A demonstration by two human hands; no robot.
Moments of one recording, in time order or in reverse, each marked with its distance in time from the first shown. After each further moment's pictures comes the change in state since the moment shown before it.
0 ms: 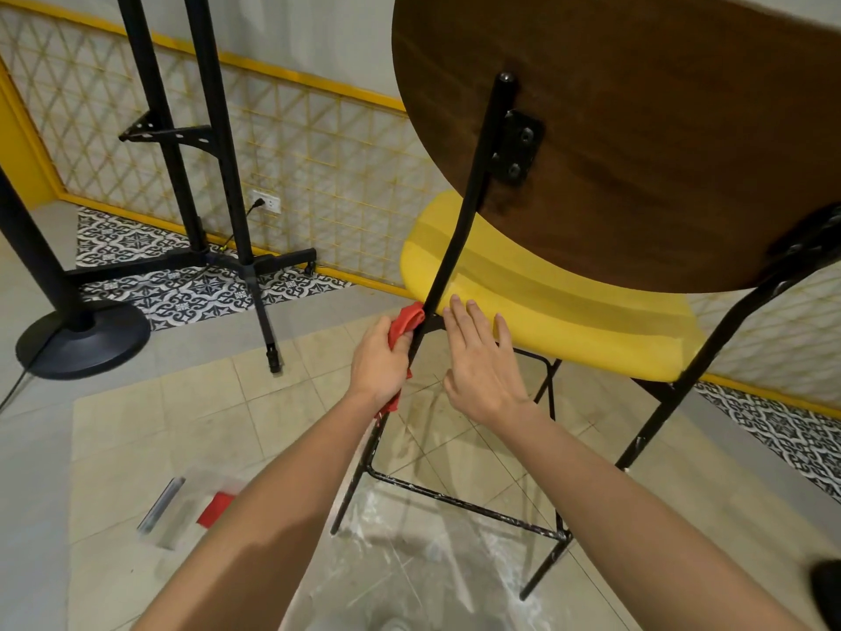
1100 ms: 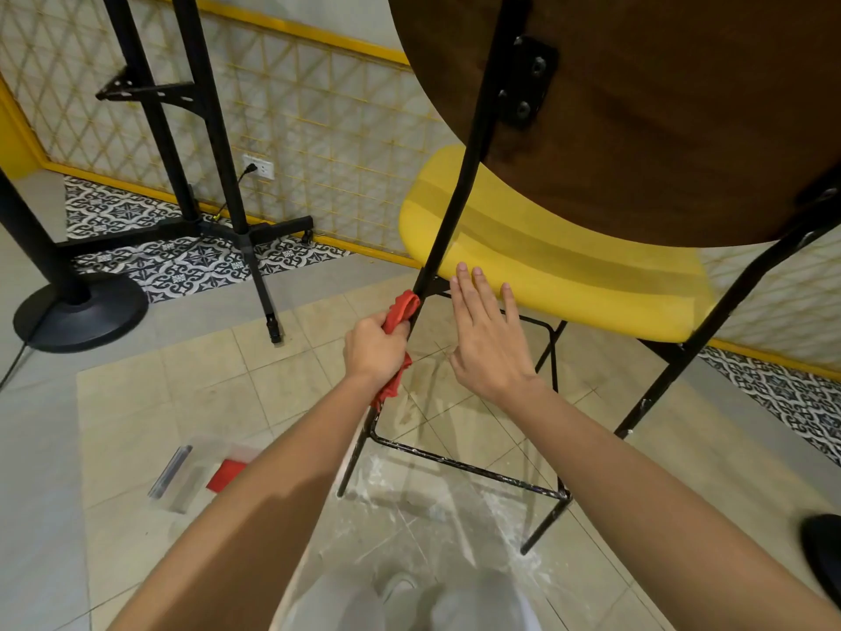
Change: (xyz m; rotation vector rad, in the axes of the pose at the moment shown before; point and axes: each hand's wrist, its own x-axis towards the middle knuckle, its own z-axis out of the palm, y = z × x) left_hand -0.013 -0.015 0.005 0.079 0.046 -0.130; right_hand -0.010 0.002 0.018 -0.059 0.009 0.014
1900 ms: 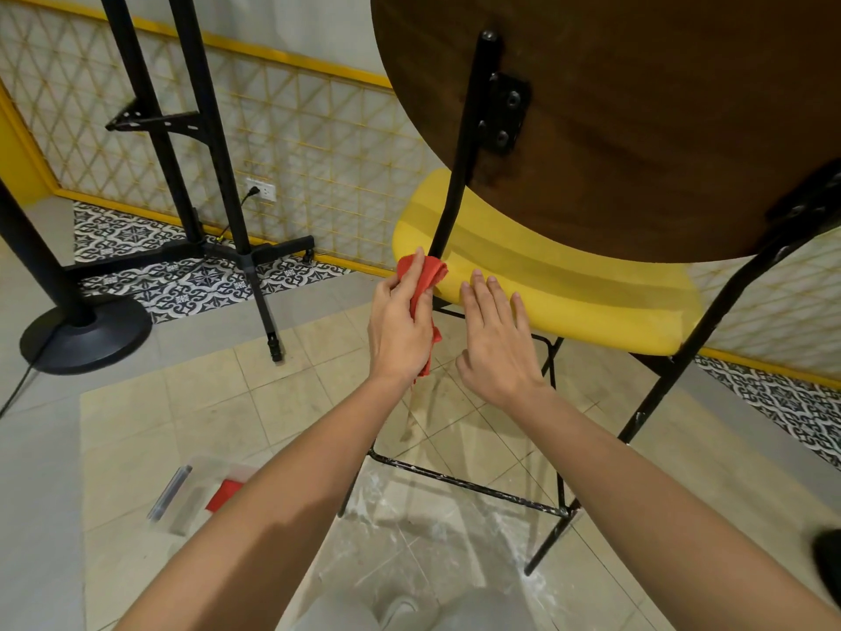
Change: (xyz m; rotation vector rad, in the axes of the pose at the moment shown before) left_hand -0.005 0.050 0.011 -0.023 0.125 0.396; right_hand -0.001 0.014 -0.018 0.116 0.012 0.077
